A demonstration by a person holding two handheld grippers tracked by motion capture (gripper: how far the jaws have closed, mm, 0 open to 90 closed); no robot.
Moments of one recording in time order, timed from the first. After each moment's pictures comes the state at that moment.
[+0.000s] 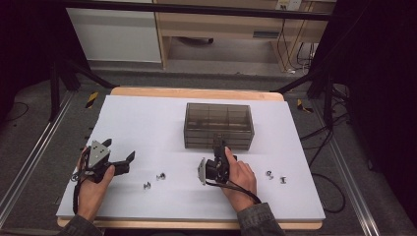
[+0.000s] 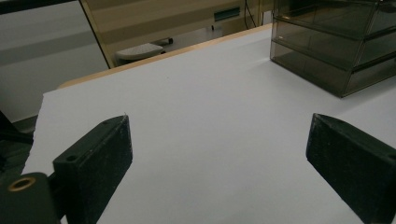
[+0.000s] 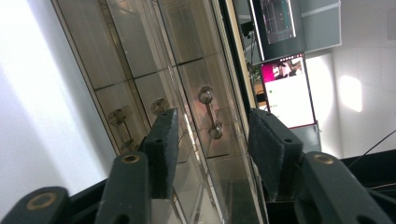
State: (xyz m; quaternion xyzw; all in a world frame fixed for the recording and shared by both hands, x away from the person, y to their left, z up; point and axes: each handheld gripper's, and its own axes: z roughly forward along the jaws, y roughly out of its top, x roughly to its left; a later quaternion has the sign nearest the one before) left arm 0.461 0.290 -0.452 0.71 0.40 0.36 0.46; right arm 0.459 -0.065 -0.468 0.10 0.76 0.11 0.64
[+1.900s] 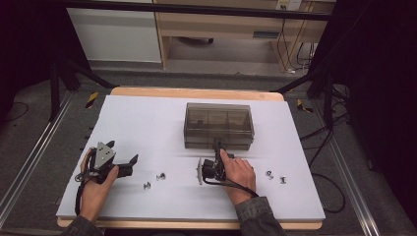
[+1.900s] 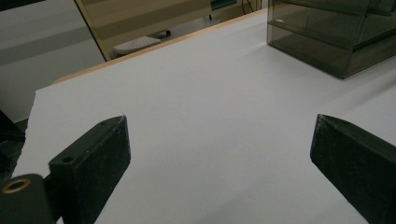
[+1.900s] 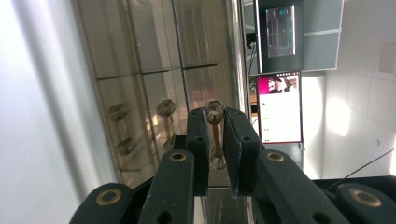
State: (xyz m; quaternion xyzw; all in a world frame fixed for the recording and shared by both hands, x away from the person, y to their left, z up) left arm 0.463 0.284 -0.459 0.73 0.39 0.35 0.43; right arm 0.467 -0.063 -0.474 0.04 0.76 0.06 0.64
